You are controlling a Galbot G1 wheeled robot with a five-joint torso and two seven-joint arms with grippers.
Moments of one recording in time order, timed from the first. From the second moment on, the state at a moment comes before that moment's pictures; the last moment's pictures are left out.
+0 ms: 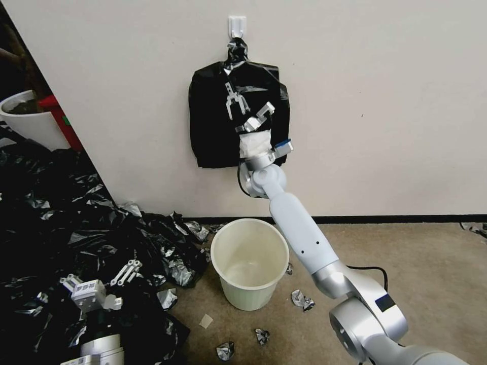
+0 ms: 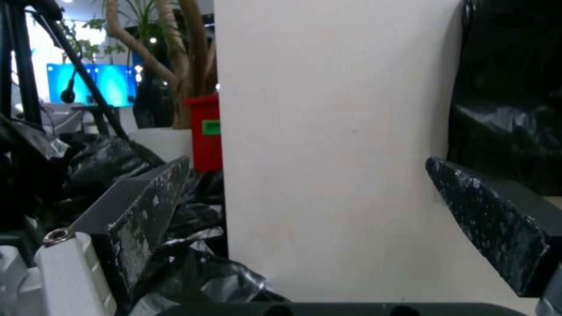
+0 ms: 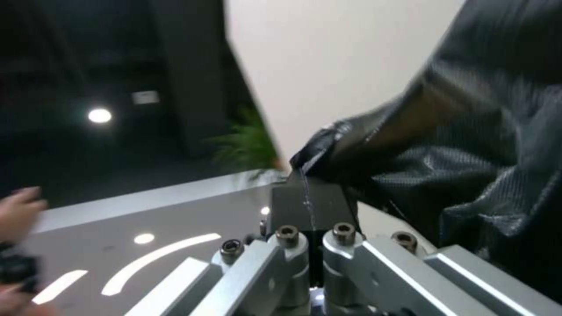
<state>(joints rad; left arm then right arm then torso) 1.86 -1.61 -0.72 -2.20 -0.05 -0.44 -0.11 -0.42 1.61 0.06 1.15 1.29 0.26 -0.92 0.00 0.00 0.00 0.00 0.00</state>
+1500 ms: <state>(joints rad) 1.82 -1.61 -0.73 -2.16 -0.07 -0.44 -0.11 -0.68 1.50 0.08 1.21 1.10 0.07 -1.53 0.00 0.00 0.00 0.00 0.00</state>
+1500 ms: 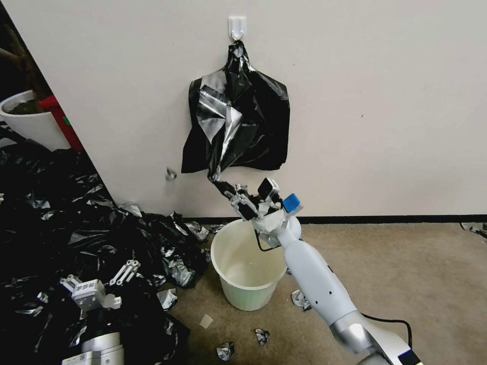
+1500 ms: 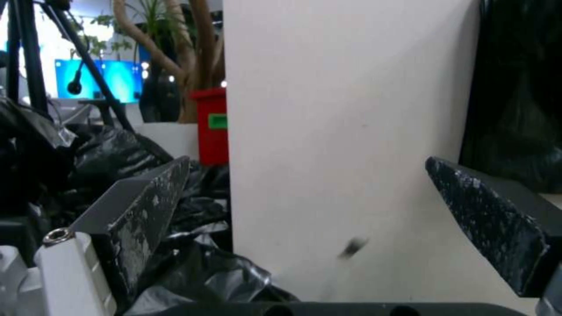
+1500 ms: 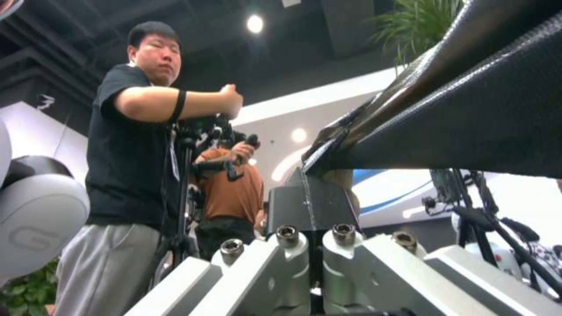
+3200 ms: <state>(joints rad) 0.72 -0.85 0.01 -1.74 -0.66 -0.23 0.07 -1.03 1.39 0.28 1.78 0.52 0.55 -0.03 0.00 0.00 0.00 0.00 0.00</state>
